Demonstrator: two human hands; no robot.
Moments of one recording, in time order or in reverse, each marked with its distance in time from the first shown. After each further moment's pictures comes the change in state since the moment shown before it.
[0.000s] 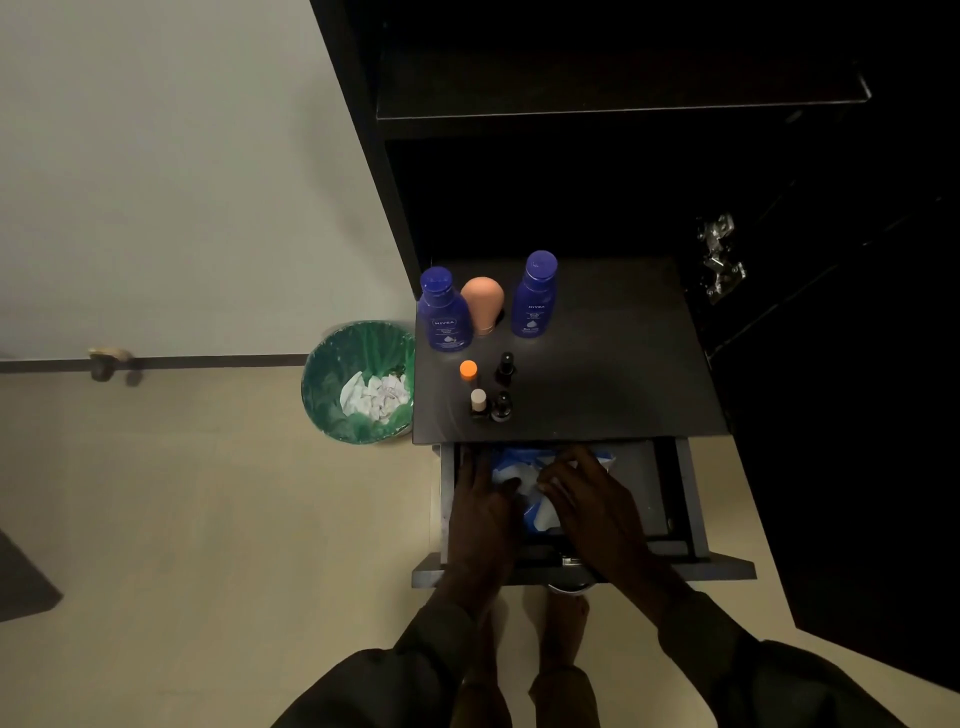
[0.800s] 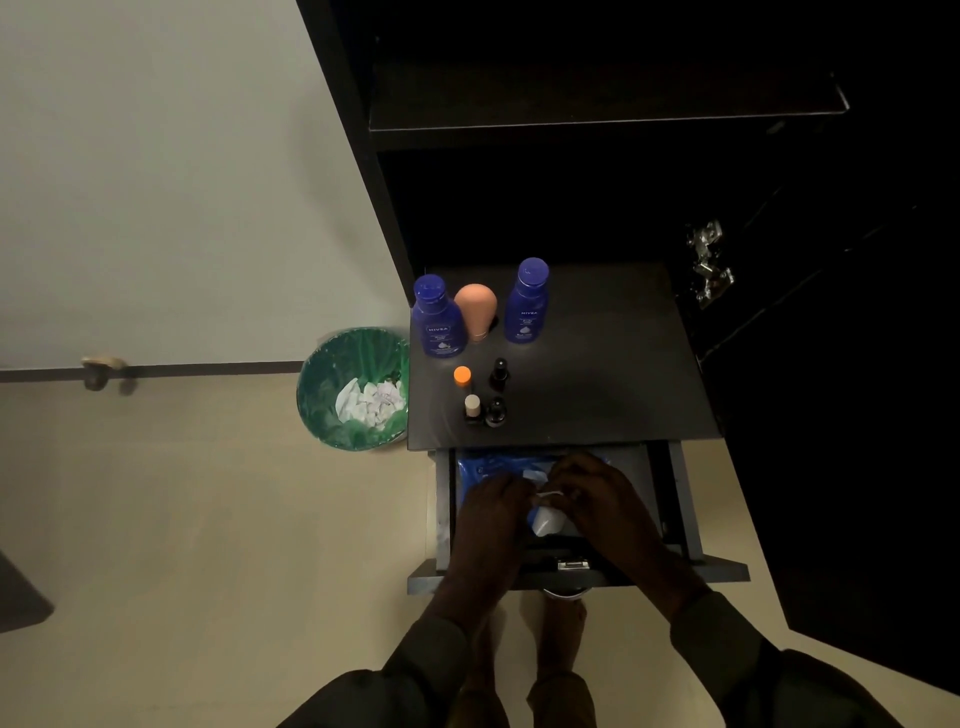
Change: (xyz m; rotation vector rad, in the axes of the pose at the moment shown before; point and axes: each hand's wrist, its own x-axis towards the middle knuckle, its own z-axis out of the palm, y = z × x) left_hand -0.005 0.021 -0.014 -0.018 -0.021 0.137; right_hand 0.004 0.025 -0.011 0.282 -0.109 0.003
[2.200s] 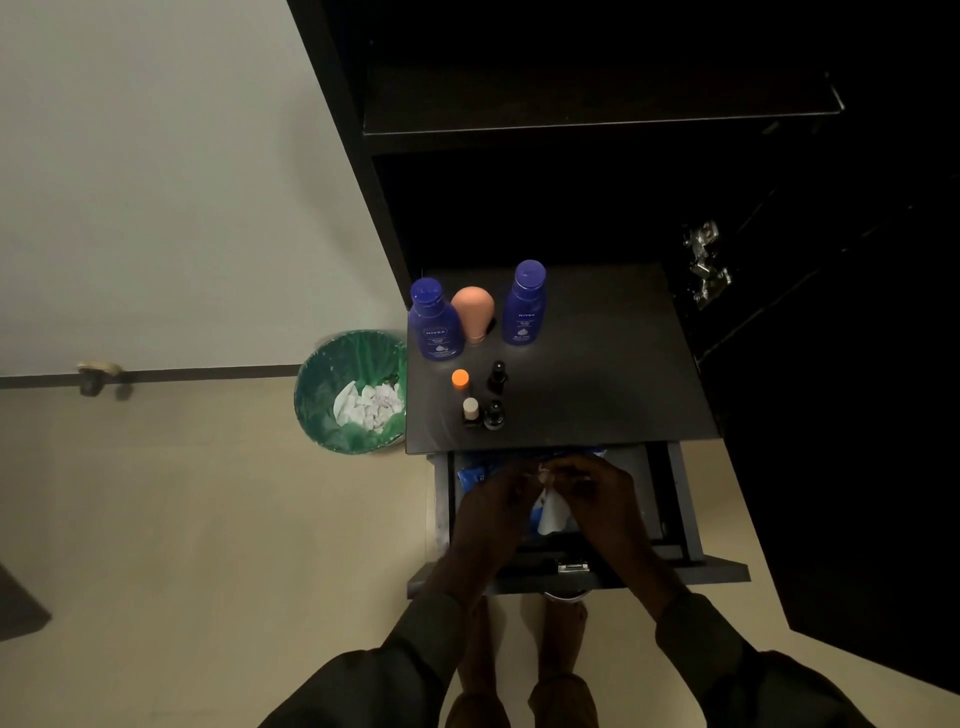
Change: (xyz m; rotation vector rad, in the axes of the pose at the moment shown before) left_hand 0.023 0.006 -0.013 -0.389 -0.150 -0.248; right_hand 0.007 -0.012 0.011 0.238 0.286 0.266
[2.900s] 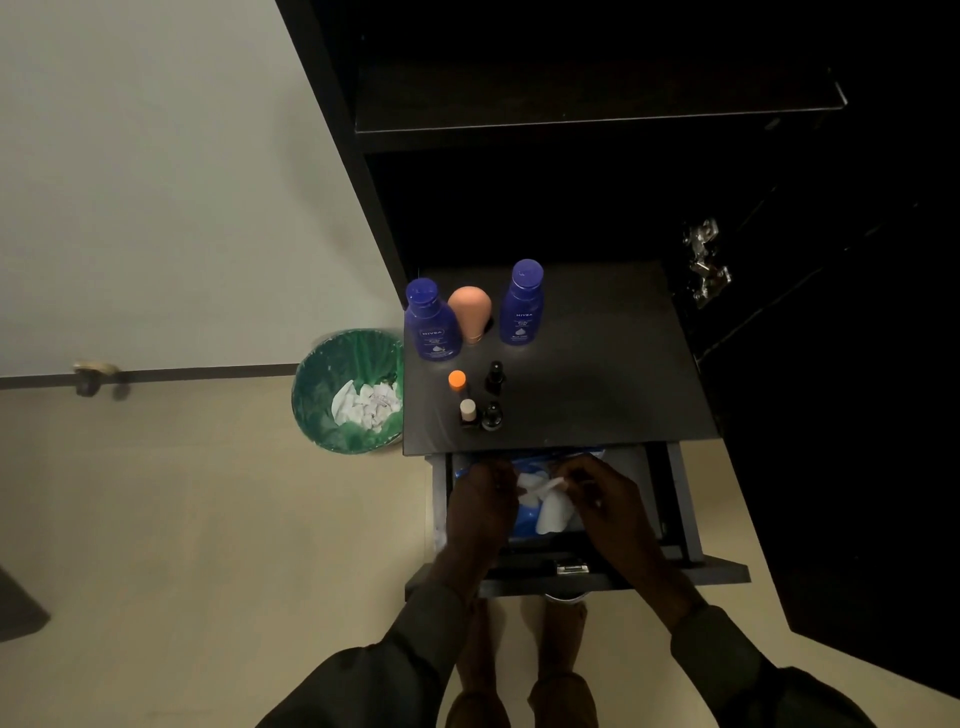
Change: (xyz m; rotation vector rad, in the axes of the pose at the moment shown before) left_hand 0.014 -0.006 -0.002 0.087 0.109 -0.163; right_hand -0.008 -0.003 -0.016 0.021 -0.108 -0.028
